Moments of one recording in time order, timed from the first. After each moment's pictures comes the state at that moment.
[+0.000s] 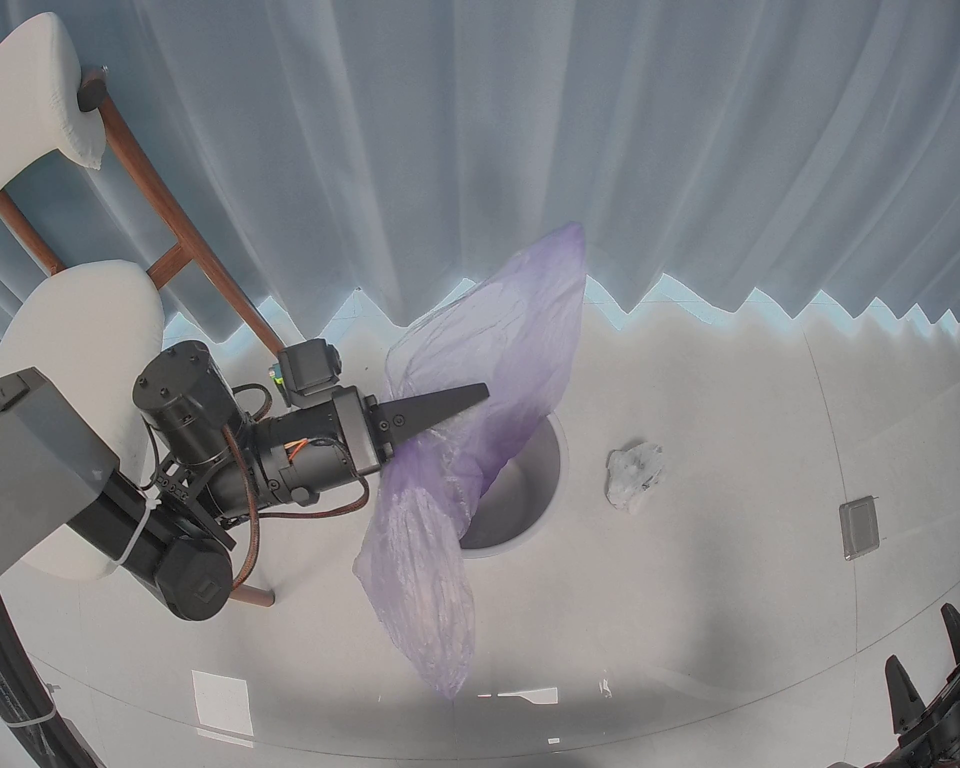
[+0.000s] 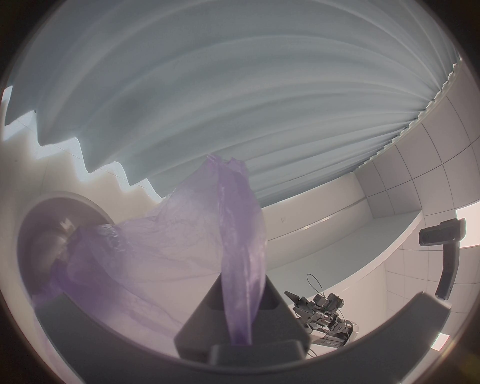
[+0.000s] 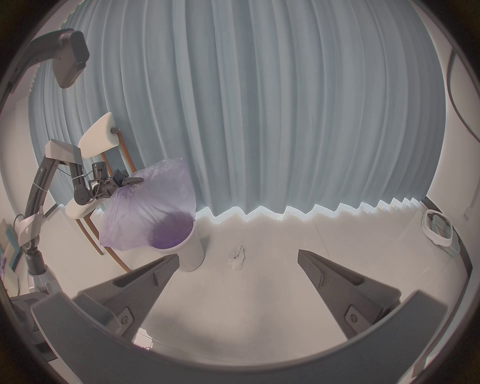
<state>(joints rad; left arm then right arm) -0.43 1.95 -0.74 -1.51 -0.82 -0.85 0.00 0.02 -0.02 0.00 0.02 -0.01</state>
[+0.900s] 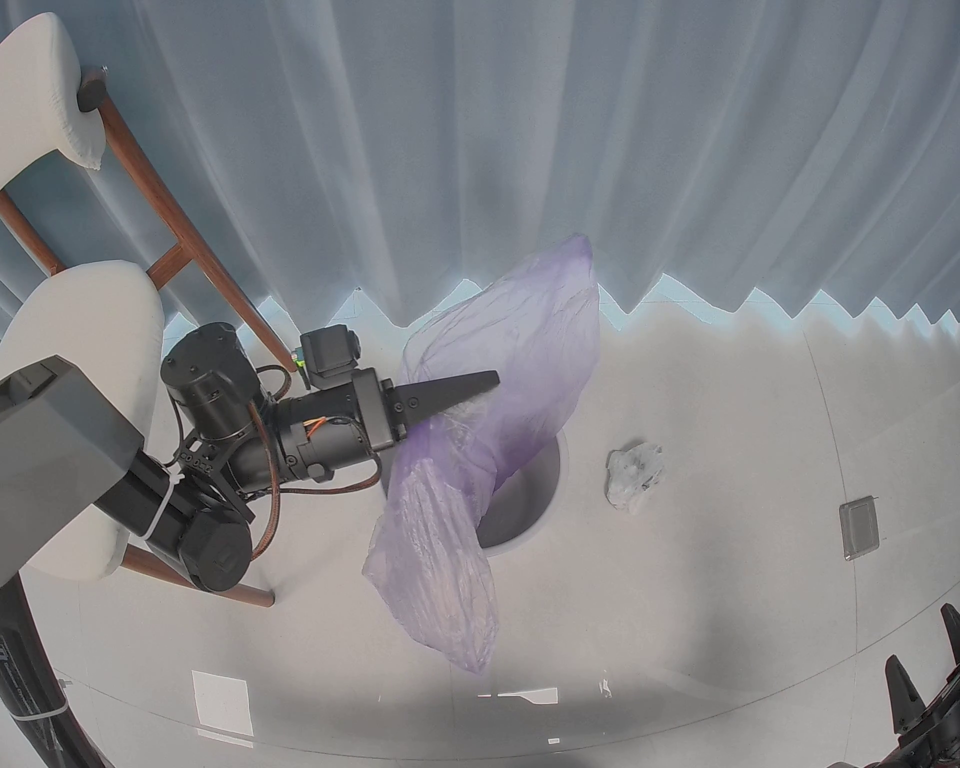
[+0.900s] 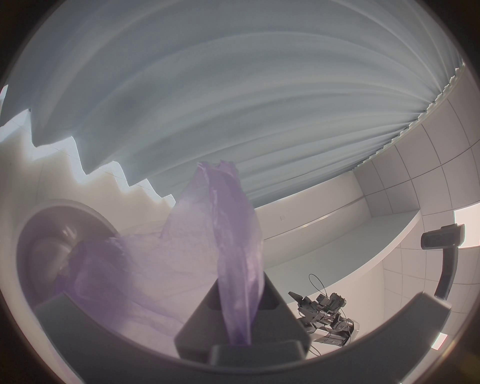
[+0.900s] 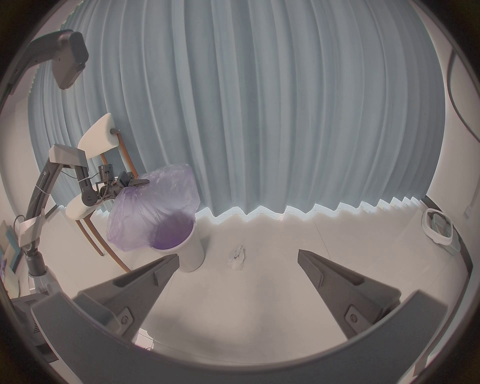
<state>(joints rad) -0.42 2.02 -0.86 -1.45 -0.88 -0.86 0.00 0.02 -0.02 0.00 0.02 0.00</state>
